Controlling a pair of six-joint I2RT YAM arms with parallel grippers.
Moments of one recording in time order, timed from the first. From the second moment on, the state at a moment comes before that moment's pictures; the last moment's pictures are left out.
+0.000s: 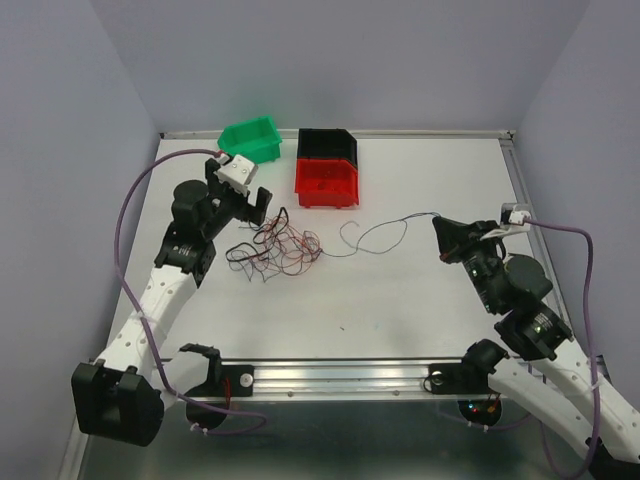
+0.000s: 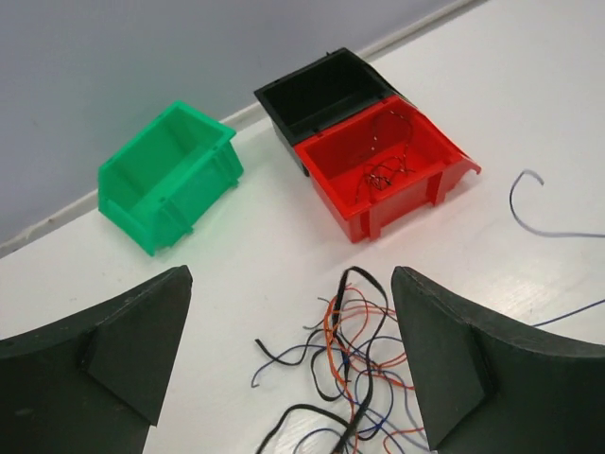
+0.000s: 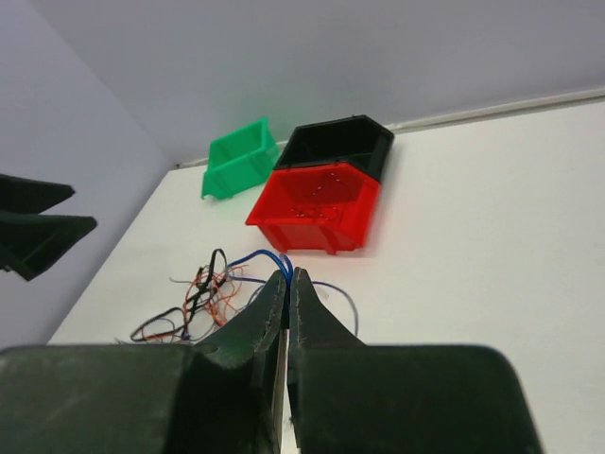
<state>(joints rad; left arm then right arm) -0.20 1.02 0.82 0.06 0.27 0.21 0.64 0.48 0.66 -0.09 0.40 0.39</state>
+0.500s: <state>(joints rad) -0.63 1.21 0.87 -0.02 0.58 0.37 0.64 0.56 0.68 0.06 0.13 0.41</state>
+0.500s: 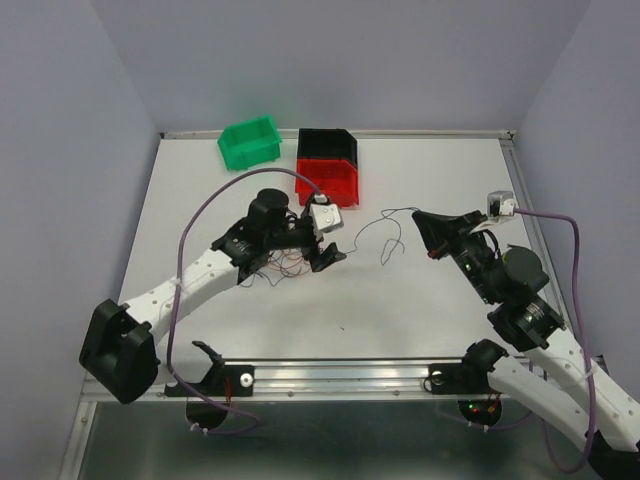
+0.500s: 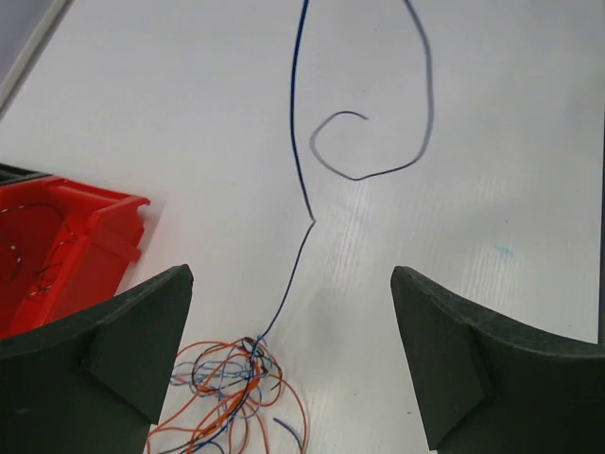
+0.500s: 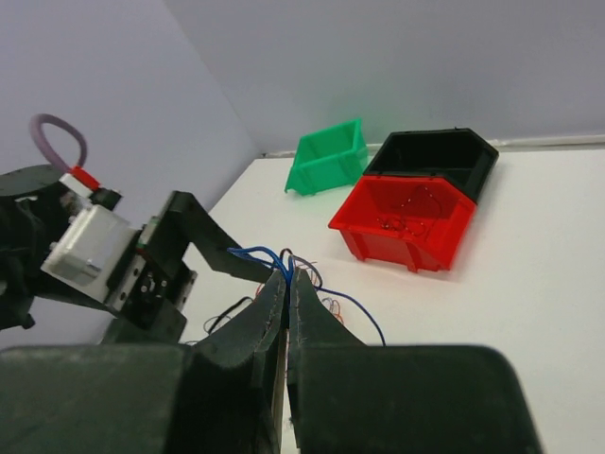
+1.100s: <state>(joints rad) -0.72 1.71 1.10 0.09 0.38 0.30 0.64 0.57 0.81 0.10 0.11 0.42</state>
